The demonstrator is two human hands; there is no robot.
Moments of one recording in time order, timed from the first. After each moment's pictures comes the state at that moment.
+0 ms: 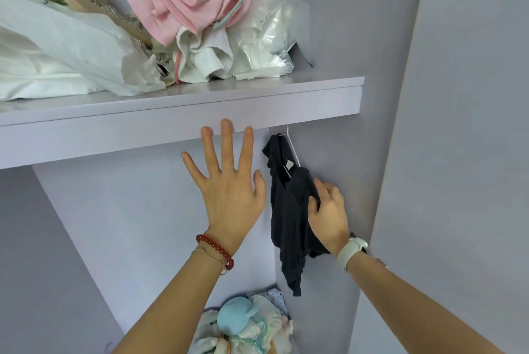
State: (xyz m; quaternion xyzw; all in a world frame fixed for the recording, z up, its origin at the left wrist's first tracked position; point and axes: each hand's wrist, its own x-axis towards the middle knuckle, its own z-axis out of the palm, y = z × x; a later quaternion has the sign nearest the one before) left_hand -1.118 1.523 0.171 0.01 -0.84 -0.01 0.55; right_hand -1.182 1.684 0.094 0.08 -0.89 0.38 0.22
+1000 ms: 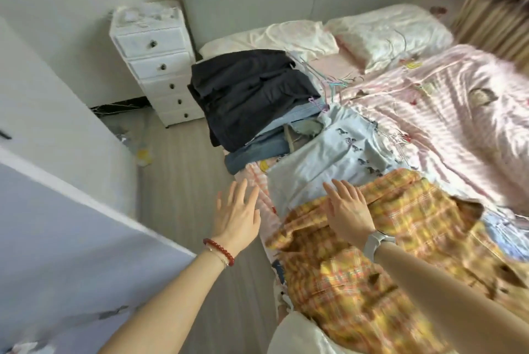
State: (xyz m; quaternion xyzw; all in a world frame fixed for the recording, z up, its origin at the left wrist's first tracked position) left_hand -0.735 1.939 -0.130 -0.71 -0.70 0.00 -0.11; right_hand -0.498 1.989 -0.138 -0.60 -0.79 0.11 0.01
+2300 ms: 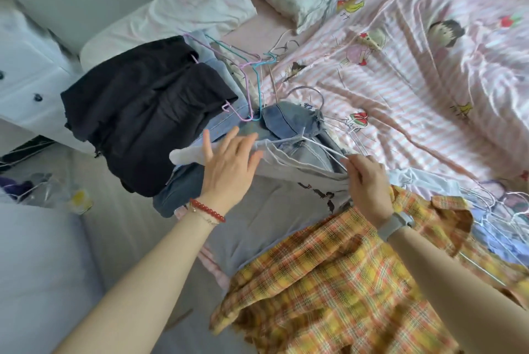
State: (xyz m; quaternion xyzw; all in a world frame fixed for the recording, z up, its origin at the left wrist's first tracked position) left_hand -0.556 2.249 -0.156 -0.81 -0.57 -0.09 -0.05; right_hand -0.311 2.193 -0.202 -0.68 -0.61 0.20 0.36
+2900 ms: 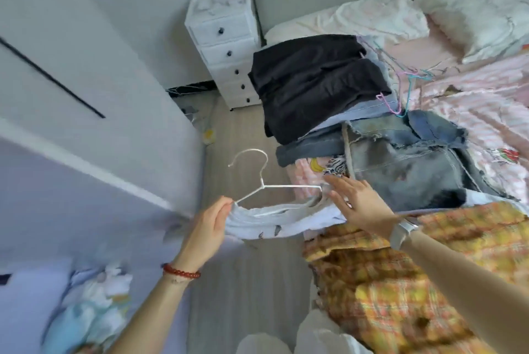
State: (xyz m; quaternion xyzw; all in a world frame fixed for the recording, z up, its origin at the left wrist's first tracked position) left_hand -0.788 1.916 -0.090 -0.52 -0.78 -0.28 -0.20; right_hand -0.523 2.074 -0.145 -0.37 -0.88 0.25 0.14
